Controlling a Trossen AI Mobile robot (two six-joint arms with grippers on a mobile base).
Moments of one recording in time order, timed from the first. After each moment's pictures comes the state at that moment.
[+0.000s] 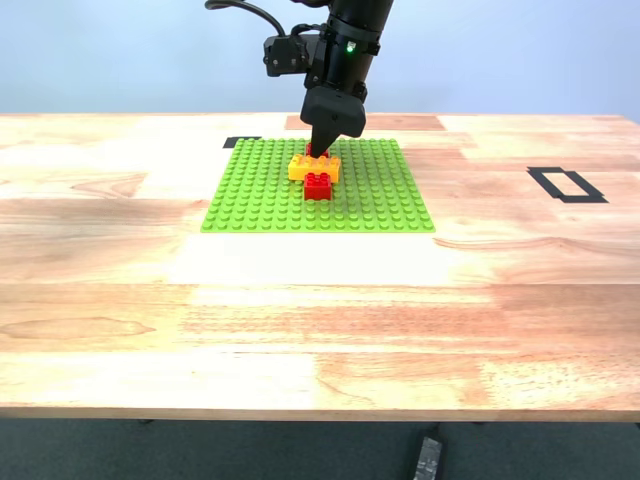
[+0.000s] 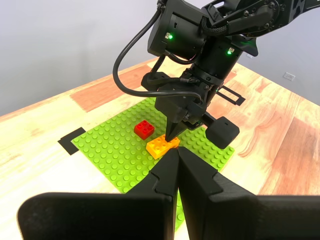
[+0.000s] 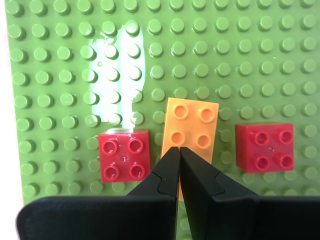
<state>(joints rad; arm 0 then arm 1) -0.02 0.90 0.75 -0.47 0.77 0.29 0.73 2.19 1.75 -0.86 -0.18 -0.80</state>
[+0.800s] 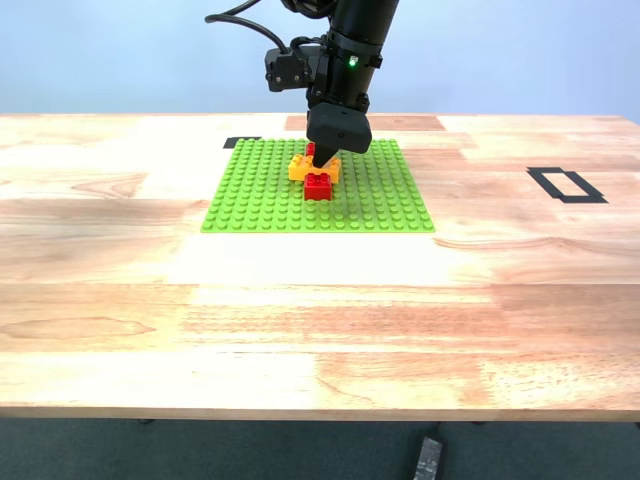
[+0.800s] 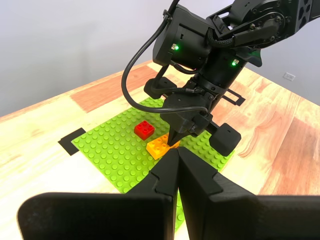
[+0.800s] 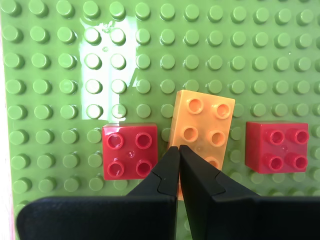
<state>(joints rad) -0.02 0.90 0.75 -0.46 0.77 0.29 0.73 2.18 1.67 -0.79 -0.13 -0.85</state>
